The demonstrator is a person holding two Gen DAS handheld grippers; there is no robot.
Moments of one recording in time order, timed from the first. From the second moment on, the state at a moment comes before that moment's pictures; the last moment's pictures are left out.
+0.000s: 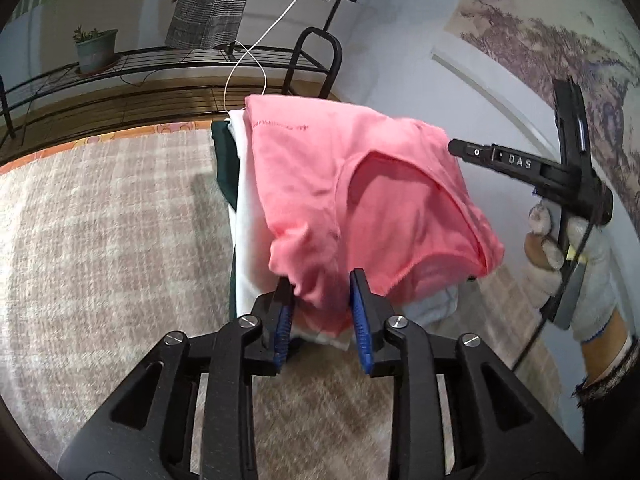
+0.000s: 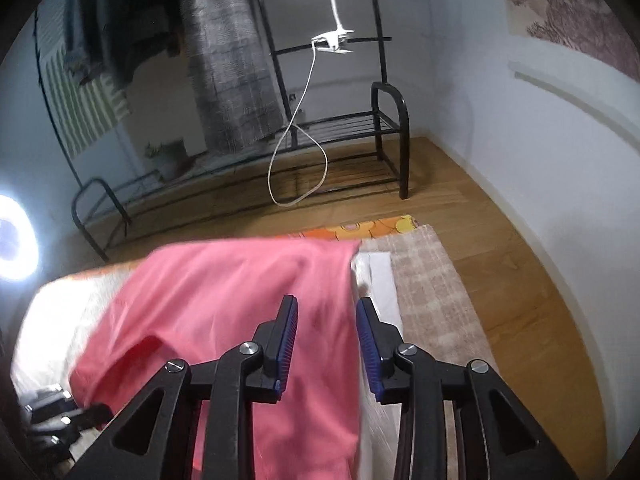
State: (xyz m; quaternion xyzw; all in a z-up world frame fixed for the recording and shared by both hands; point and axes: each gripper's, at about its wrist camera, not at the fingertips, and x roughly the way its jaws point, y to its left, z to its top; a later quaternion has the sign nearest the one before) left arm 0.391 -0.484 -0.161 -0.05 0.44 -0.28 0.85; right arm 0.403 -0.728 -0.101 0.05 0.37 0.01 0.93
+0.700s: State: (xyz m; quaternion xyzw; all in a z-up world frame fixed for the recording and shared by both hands) left arm 0.285 -0.413 -0.063 -0.02 0.37 -0.28 0.88; right arm 0.297 -0.674 -0.009 0.05 0.32 -0.01 0.95
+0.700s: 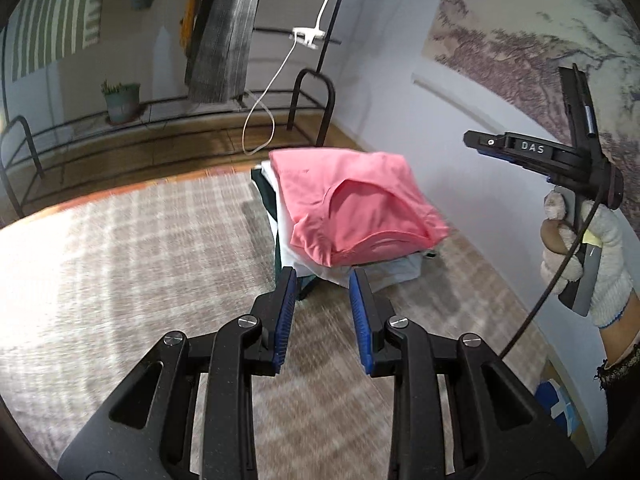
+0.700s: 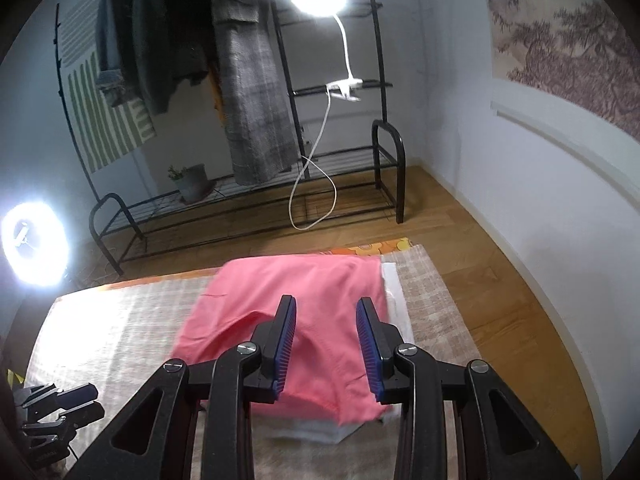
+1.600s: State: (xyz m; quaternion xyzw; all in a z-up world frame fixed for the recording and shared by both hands) left arm 0.126 -0.302 0.000 0.00 0.30 -0.31 0.90; right arm 0.102 -0.500 0.046 -0.01 0.25 -0.03 0.97
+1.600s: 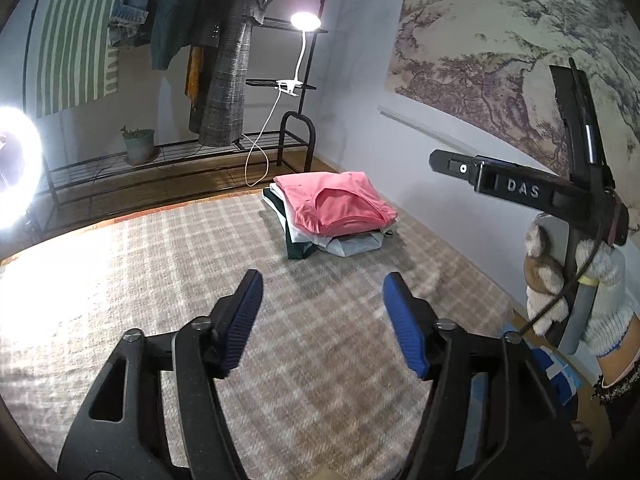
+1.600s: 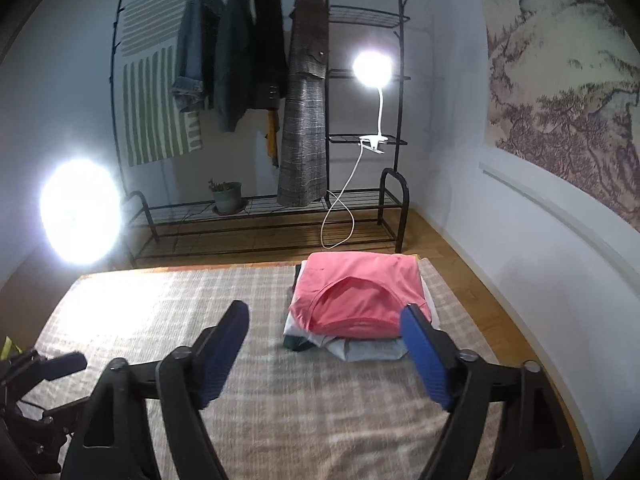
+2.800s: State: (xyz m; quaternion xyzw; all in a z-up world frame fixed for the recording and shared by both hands) left arm 0.118 -0.290 -0.060 0.03 0.33 -0.25 0.91; right arm 0.086 -0.471 -0.044 0.05 0.25 -0.08 0.96
